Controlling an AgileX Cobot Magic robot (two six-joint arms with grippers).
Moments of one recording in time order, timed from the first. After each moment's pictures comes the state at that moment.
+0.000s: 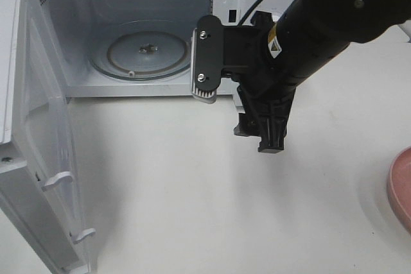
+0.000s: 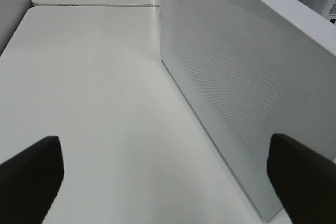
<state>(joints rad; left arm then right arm) 0.07 0.00 -0.50 -0.18 1.04 0.14 0.71 1.62 -1.05 -0.28 0.51 -0.69</state>
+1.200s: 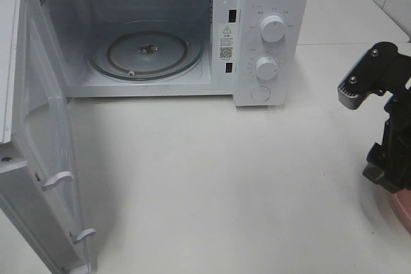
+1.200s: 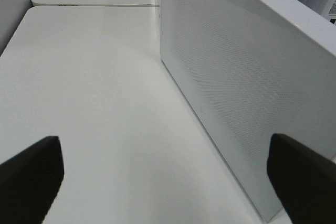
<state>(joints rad) 0.07 0.00 -0.50 -0.18 1.04 0.14 0.30 1.33 -0.67 -0.25 0.60 -0.37</state>
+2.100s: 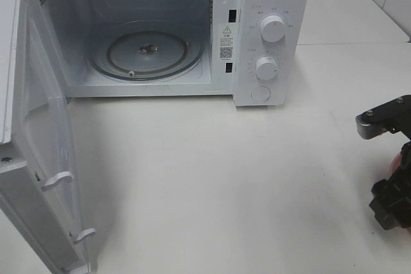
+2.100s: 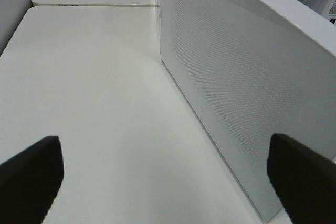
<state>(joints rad) 0.07 0.00 -0.50 -0.18 1.04 0.14 0.19 1.50 -0.56 -0.23 0.56 -0.05</state>
